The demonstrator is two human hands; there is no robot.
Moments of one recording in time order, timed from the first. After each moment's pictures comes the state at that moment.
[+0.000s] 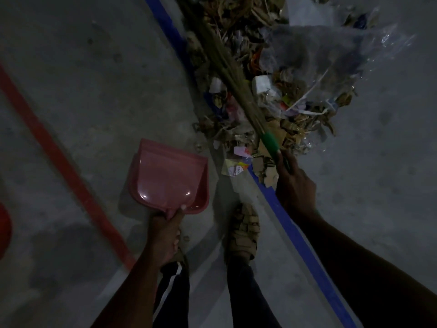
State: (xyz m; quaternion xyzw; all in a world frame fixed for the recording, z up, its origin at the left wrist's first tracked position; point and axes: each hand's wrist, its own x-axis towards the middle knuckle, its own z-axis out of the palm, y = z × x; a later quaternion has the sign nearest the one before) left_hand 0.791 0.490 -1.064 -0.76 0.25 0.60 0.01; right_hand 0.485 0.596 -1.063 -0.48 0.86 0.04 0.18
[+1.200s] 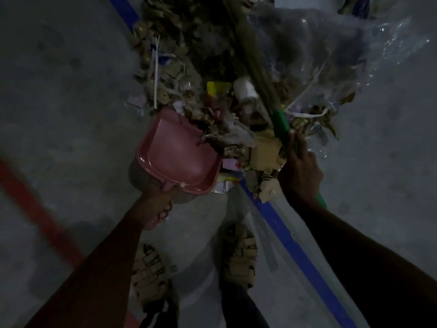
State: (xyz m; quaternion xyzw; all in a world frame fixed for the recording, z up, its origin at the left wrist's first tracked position) left_hand 0.699 0.385 -1.145 -0.65 0.42 0.62 0.14; right_hand 0.414 0.557 -1.139 -0.38 0.91 0.04 0.15
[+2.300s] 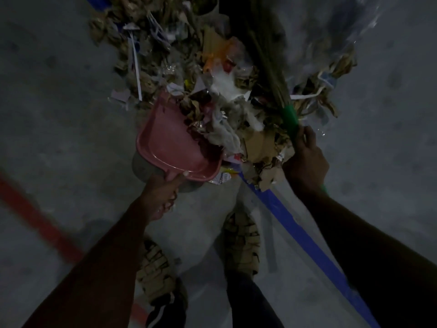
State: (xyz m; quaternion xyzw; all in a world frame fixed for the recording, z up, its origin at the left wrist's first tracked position) left_hand 0.665 0.397 -1.145 -0.65 0.44 0.60 0.15; right_hand 0.406 0.592 -1.152 -0.29 0.94 0.02 0.18
